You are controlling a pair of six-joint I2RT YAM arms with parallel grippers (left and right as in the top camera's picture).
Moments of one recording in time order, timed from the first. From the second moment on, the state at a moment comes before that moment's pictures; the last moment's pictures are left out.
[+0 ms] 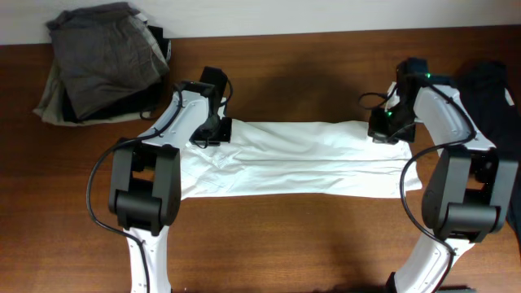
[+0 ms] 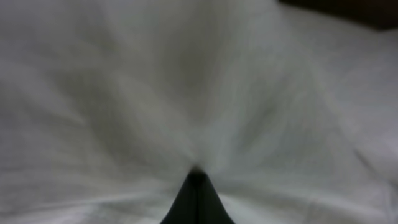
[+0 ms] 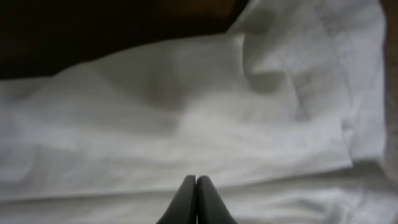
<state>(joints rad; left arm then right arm) -0.27 2.23 1.70 -0.98 0.00 -0.18 -0.13 2.02 1.52 -1.01 -0.15 0.17</state>
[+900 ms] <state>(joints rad) -0.12 2.26 1.73 -1.03 0.04 -0.18 -0.19 2.05 1.36 -0.81 -0.16 0.21</state>
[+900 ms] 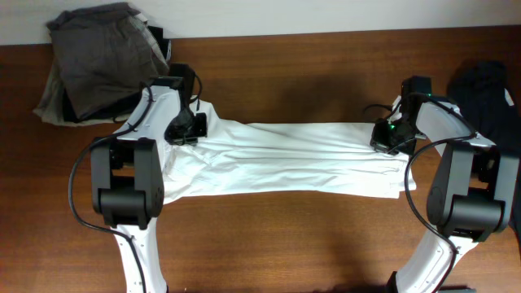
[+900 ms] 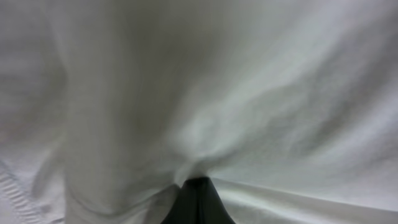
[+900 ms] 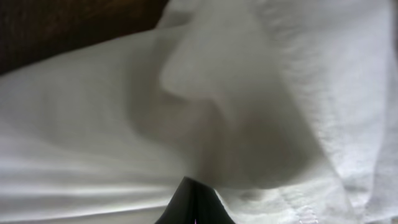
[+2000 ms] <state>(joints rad) 0.04 2.05 1.73 -1.12 -0.09 -0.18 -0.24 1.92 1.70 -1.16 -0.07 0.29</state>
